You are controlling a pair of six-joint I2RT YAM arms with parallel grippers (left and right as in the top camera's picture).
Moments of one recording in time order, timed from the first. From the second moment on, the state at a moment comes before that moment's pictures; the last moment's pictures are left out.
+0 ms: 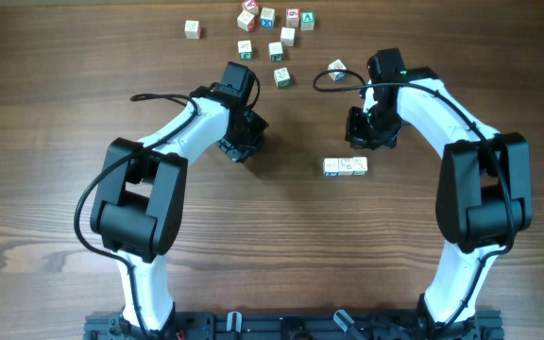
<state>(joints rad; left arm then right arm) -0.36 2.07 1.38 -0.67 0.23 -1.17 0.18 2.06 1.44 -0.90 -0.25 0.35</state>
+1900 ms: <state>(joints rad) -0.95 1.07 1.39 -1.23 -0.71 -1.12 0.13 0.96 1.51 -1.09 0.05 0.34</state>
